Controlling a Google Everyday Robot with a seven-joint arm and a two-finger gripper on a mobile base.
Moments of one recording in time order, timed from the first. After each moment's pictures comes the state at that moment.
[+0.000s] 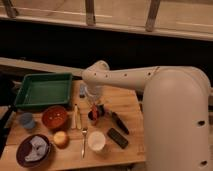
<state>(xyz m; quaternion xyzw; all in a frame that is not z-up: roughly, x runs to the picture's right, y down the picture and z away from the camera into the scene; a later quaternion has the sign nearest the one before) -0.062 0.081 0.823 -0.31 0.08 0.46 0.83</state>
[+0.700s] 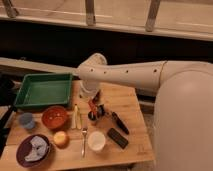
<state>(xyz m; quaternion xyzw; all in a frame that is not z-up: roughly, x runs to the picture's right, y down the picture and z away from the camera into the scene) -0.078 0.031 0.762 -0.26 0.04 0.43 0.86</state>
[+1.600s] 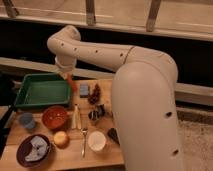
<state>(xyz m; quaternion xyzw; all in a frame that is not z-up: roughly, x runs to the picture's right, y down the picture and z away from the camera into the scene) -0.194 -0.089 0.772 -0.23 -0.02 0.39 0.89</state>
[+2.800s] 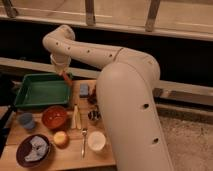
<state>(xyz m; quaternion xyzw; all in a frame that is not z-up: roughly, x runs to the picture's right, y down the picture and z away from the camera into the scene) -0.227 -0.116 0.801 -0.21 -0.05 0.38 0.90</state>
